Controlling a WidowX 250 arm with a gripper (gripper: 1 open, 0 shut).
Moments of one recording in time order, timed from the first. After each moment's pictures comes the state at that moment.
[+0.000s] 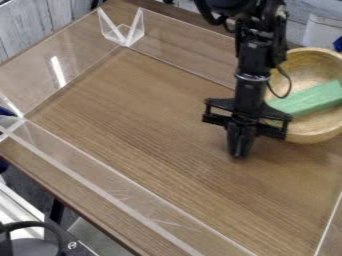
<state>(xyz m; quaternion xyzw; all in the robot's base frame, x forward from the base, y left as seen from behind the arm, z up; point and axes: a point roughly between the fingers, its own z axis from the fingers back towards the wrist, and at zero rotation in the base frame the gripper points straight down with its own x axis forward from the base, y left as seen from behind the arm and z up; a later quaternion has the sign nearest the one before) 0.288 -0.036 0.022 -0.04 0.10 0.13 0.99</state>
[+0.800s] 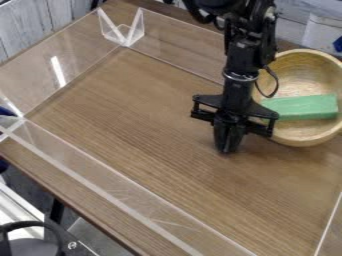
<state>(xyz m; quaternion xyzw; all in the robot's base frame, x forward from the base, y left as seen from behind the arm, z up) 0.280 -0.029 0.021 0.00 0.09 0.14 0.99</state>
